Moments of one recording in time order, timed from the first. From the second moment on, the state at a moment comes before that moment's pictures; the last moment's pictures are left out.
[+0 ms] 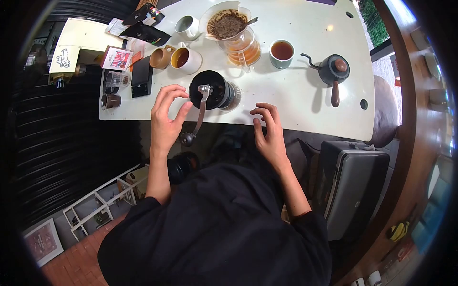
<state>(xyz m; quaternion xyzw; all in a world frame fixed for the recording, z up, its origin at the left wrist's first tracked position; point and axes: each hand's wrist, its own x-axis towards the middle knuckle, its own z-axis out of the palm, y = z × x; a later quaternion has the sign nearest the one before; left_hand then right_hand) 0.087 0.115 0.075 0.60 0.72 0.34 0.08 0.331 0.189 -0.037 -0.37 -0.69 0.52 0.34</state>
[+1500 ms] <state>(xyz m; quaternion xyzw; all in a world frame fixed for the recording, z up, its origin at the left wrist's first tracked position) 0.053 0.069 0.056 0.51 0.70 0.45 0.23 0.291 0.275 0.100 -0.25 -0.86 0.37 0.25</state>
